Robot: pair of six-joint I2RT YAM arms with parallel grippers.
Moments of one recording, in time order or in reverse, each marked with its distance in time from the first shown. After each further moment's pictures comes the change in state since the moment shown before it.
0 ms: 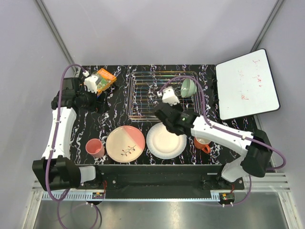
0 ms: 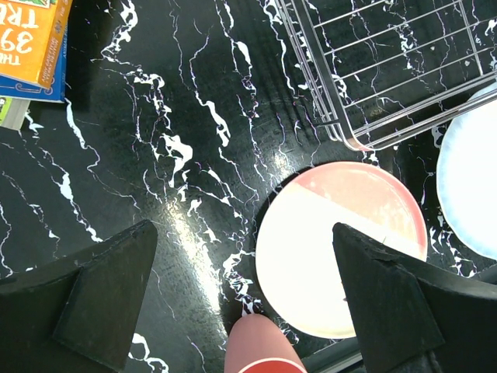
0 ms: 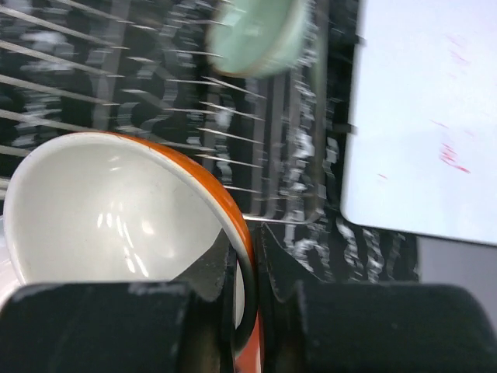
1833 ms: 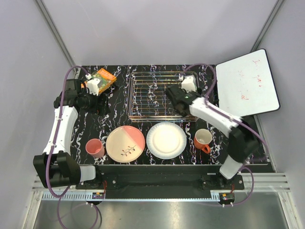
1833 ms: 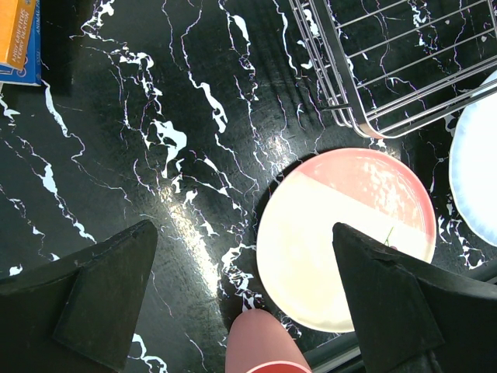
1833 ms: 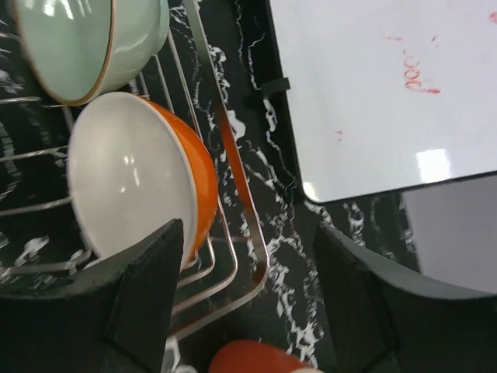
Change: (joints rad) left arm 0.000 0.037 -0.035 0.003 0.000 0.024; right arm -0.352 0.306 0.134 -0.161 0.123 0.220
